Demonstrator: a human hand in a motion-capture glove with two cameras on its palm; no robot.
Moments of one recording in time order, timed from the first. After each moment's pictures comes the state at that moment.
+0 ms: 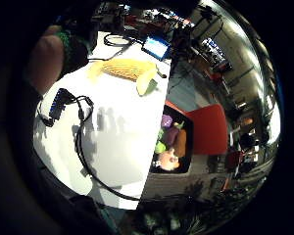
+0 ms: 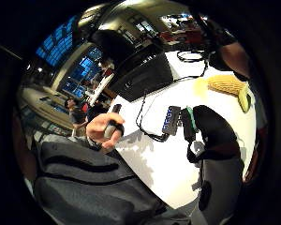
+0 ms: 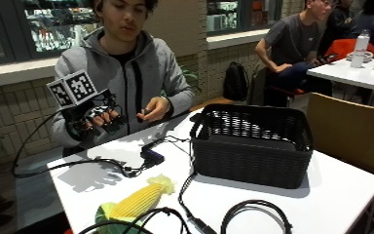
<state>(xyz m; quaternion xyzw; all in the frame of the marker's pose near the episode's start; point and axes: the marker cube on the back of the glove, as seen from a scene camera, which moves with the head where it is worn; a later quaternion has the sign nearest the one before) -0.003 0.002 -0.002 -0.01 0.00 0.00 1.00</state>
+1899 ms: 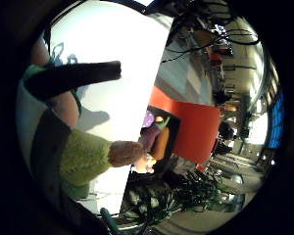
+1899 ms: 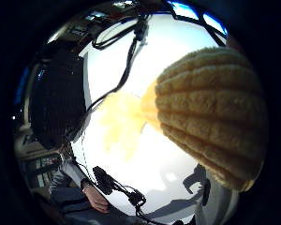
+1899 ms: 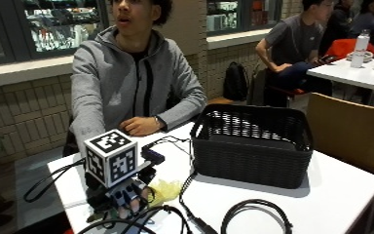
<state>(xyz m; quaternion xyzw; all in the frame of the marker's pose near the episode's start) 0.145 -0.171 0.143 -0.19 0.09 0.10 0.97</state>
